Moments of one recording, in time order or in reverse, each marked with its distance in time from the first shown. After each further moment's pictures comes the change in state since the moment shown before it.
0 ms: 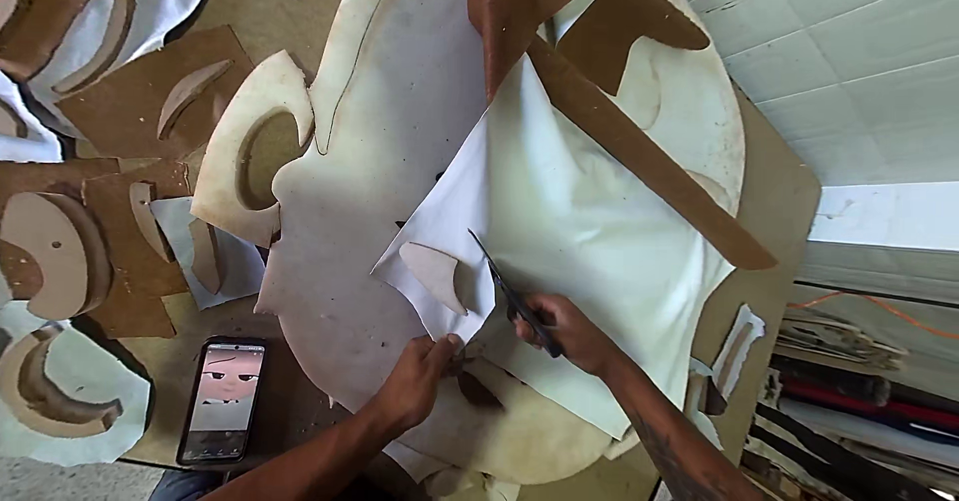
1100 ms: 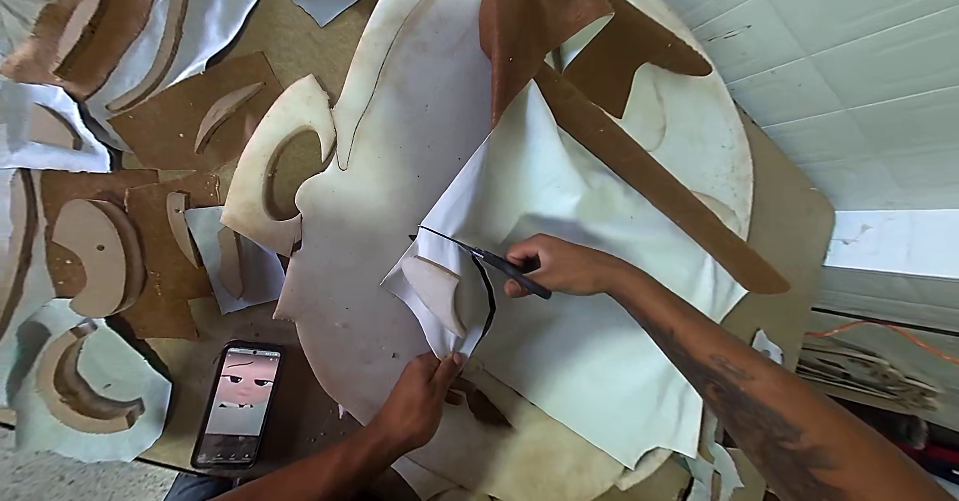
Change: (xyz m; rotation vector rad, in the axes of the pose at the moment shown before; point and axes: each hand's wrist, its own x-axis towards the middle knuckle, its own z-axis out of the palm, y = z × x) left_hand -0.011 -0.001 -0.008 0.188 0.007 -0.047; right_hand 0.073 -0.100 -0.049 -0.553 -0.320 -0.073
